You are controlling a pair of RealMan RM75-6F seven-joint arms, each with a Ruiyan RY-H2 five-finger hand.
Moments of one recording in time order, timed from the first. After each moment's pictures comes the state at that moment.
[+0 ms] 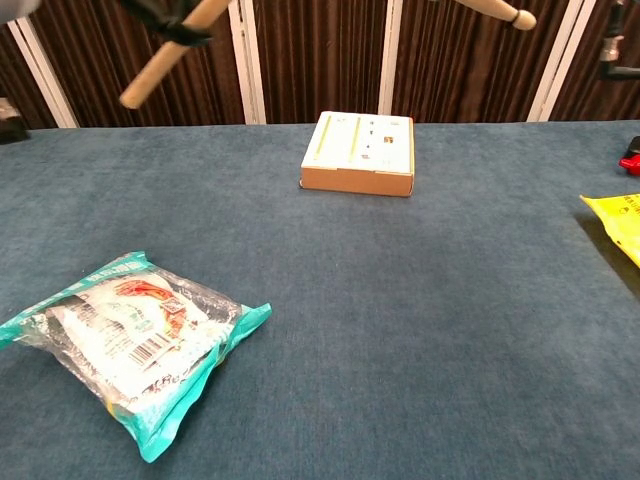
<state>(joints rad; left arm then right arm) -0.84 -1.35 -0.36 -1.89 0.85 1.31 0.49 0.90 -1.36 0.37 -1.63 -1.14 1.24 -0.53</state>
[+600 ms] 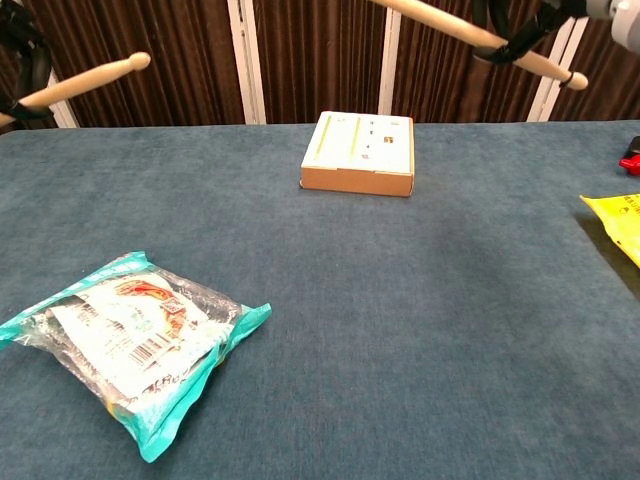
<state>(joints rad) -0.68 -1.27 -0.16 -1.52 1.04 1.20 0.31 0.80 -1.41 0.27 -1.45 -1.21 1.24 -0.37</state>
